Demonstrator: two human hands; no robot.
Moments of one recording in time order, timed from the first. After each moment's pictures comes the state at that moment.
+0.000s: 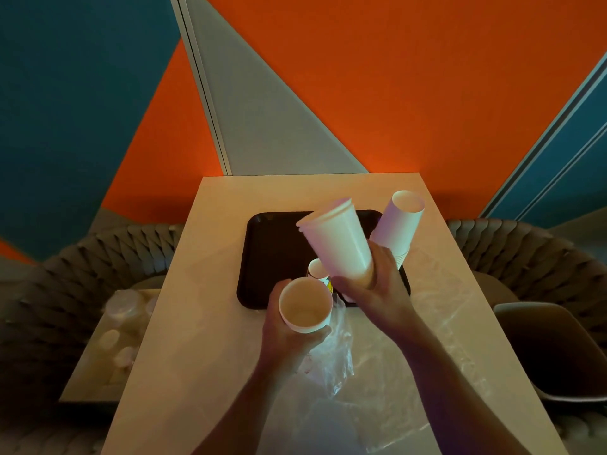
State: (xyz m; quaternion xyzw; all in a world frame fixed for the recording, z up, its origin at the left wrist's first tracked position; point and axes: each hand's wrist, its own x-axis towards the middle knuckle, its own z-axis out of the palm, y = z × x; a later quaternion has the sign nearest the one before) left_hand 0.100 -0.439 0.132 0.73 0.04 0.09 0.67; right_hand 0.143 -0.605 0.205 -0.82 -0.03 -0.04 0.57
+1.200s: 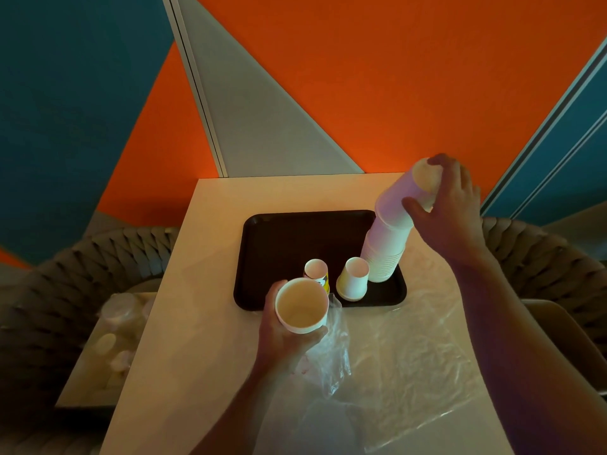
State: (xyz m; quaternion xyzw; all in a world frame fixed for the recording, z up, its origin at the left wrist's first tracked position) left_hand 0.100 -0.436 0.126 0.76 0.01 0.11 0.64; right_hand 0.222 -0.690 0.266 -0.92 -0.03 -0.26 0.27
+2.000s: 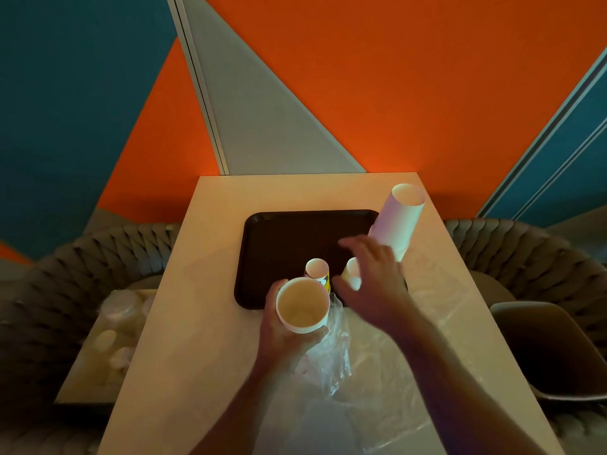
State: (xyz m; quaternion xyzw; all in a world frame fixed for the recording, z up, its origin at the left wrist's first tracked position) left_hand 0.103 -0.437 0.118 0.74 0.03 0.10 0.66; right_hand 0.156 -0.607 0.204 -0.95 -0.10 -0.08 0.28
